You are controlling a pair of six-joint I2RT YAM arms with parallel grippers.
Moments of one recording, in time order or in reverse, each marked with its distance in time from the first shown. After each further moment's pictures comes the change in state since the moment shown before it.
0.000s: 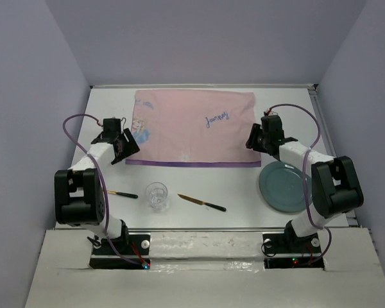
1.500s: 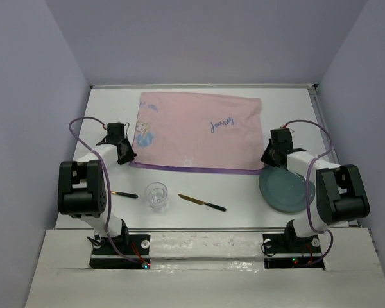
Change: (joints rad) left arm -0.011 0.120 -0.055 0.091 -0.015 0.051; right arm -0.104 -0.073 -0.172 -0.071 0.101 0.119
